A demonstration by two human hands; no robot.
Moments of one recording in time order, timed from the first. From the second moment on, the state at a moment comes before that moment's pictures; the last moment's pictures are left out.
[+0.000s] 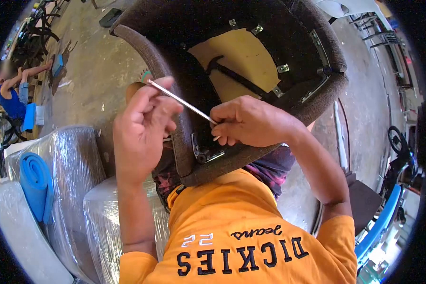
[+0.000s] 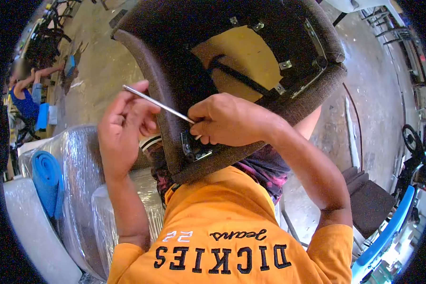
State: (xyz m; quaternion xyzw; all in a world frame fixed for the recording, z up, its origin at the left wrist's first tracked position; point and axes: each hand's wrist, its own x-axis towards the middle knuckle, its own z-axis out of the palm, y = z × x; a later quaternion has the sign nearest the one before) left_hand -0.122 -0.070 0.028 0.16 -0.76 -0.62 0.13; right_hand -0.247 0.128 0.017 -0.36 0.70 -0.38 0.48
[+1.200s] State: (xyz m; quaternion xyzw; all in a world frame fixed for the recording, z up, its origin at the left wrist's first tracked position) left_hand -0.233 -0.099 -0.057 -0.18 -0.96 -0.22 0.09; right_hand -0.228 0.077 -0.056 -0.31 0.73 -0.03 0.60
